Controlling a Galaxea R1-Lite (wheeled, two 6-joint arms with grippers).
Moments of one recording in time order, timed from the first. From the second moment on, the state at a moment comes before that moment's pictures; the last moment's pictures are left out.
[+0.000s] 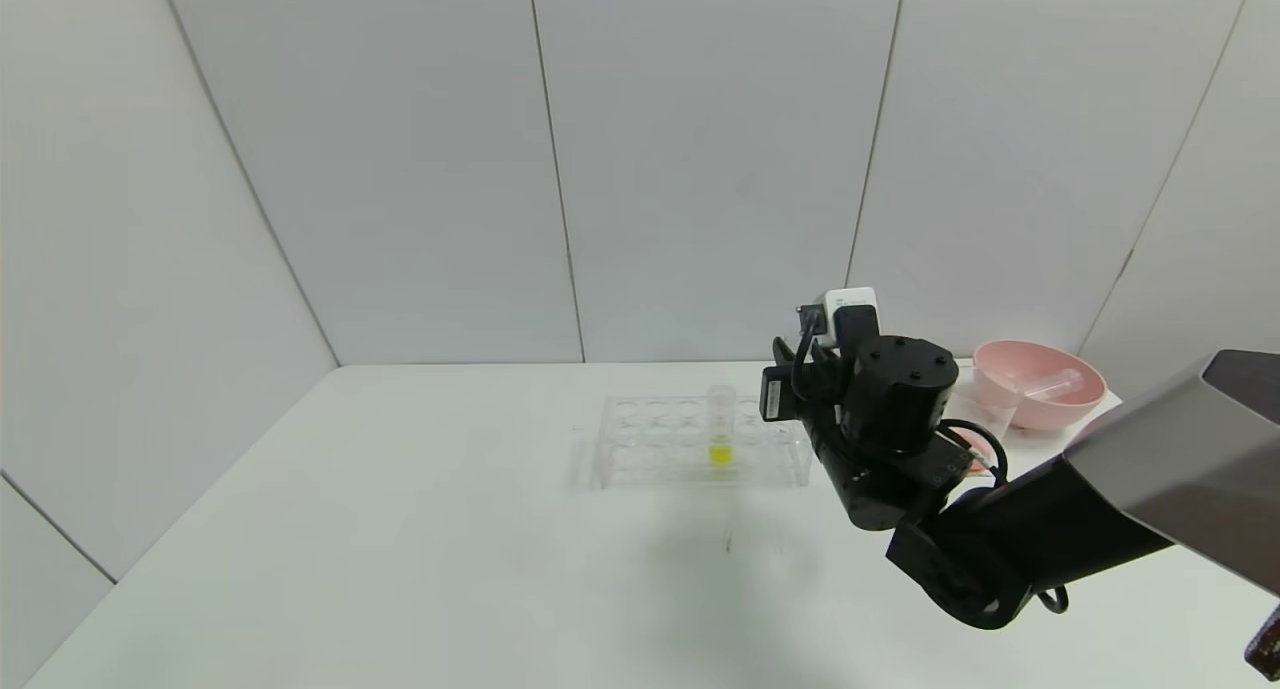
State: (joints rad) left arm 0.00 0.00 0.00 0.00 0.00 0.00; right arm 0.61 2.17 -1.02 -1.21 -0.50 -0.02
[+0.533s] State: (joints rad) left arm 0.00 0.00 0.00 0.00 0.00 0.00; right arm 0.56 2.01 -0.89 -1.14 -0.42 -0.03
